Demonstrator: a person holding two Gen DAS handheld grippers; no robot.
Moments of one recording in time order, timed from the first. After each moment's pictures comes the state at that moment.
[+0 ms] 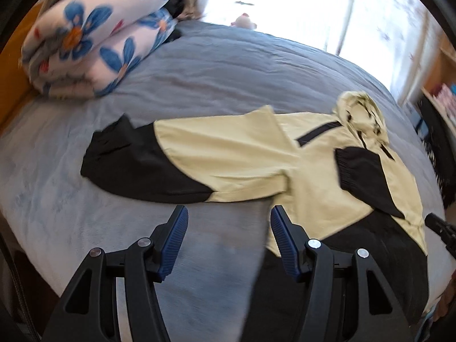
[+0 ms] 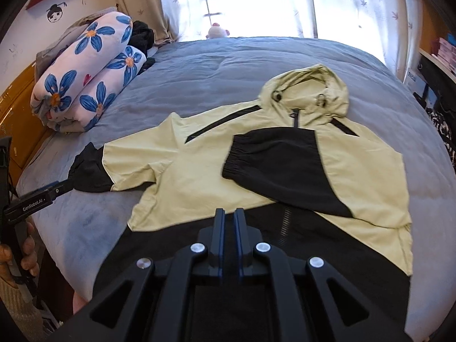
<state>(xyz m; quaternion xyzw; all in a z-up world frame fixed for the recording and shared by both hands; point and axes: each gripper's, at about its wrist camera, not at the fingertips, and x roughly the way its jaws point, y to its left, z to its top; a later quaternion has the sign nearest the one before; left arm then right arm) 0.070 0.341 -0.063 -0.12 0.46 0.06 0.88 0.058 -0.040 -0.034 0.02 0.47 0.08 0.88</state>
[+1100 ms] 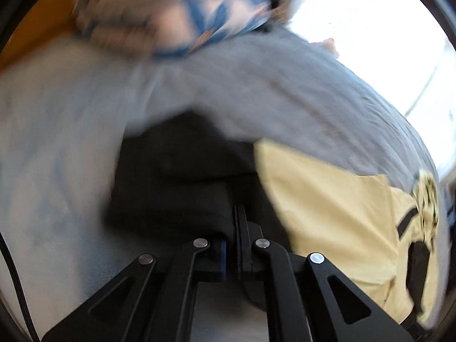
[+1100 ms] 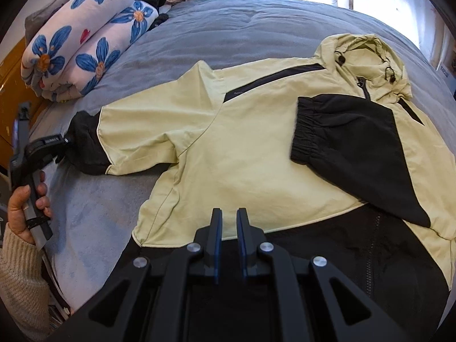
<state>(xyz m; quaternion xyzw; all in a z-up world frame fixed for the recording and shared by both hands) 0.154 0.490 -0.156 -0.21 0.41 0.17 0.87 0.115 0.043 -0.124 0.00 0.55 0.11 0.83</state>
